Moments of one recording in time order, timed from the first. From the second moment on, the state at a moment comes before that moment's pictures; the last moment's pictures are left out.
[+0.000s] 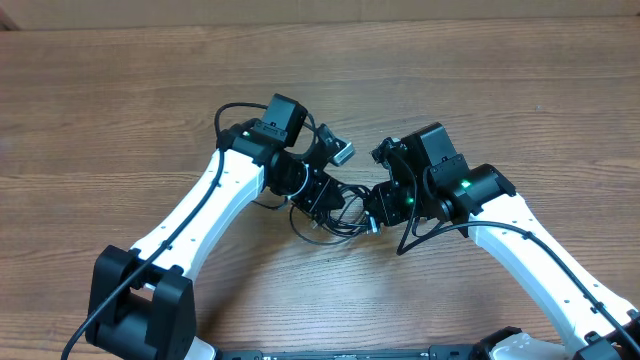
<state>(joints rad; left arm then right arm) -0.43 1.70 1.28 -0.92 0.68 0.19 0.45 1.42 1.03 -0.76 -0.37 0.15</state>
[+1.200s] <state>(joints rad) -0.42 1.70 1.28 -0.94 0.66 0.22 0.45 1.42 1.03 -0.77 -0.36 0.15</state>
